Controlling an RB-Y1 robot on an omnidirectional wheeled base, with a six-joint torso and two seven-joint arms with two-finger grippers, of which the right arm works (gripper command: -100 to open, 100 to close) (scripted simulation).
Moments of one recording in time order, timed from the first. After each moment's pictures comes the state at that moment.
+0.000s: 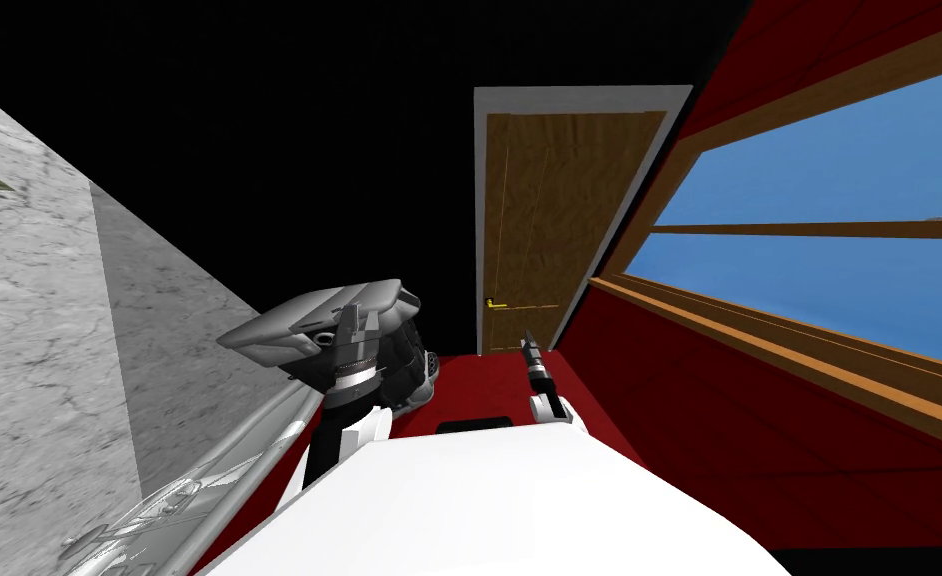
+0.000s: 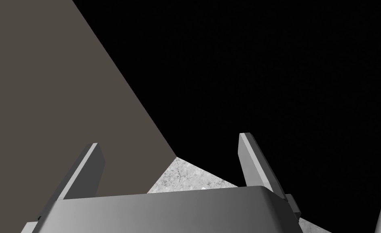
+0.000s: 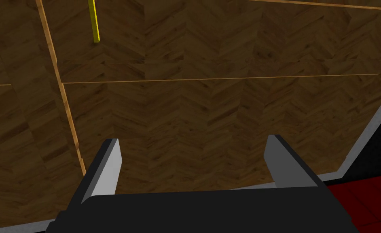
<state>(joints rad) 0.12 -0.09 -0.06 -1.15 -0.02 -0.71 -0.03</state>
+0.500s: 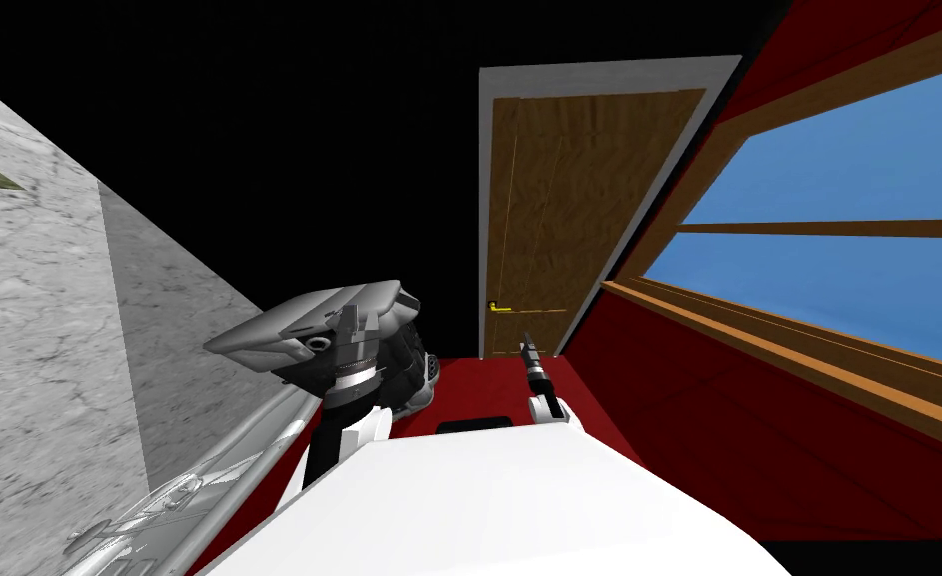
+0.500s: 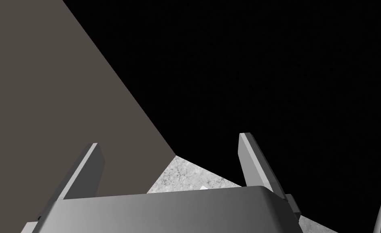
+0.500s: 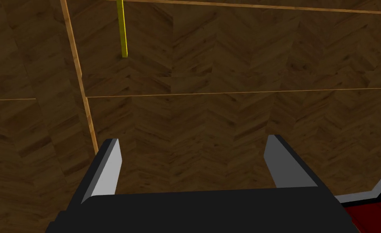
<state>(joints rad) 0.07 -0.09 -0.07 -1.03 -0.03 -0.72 -0.03</state>
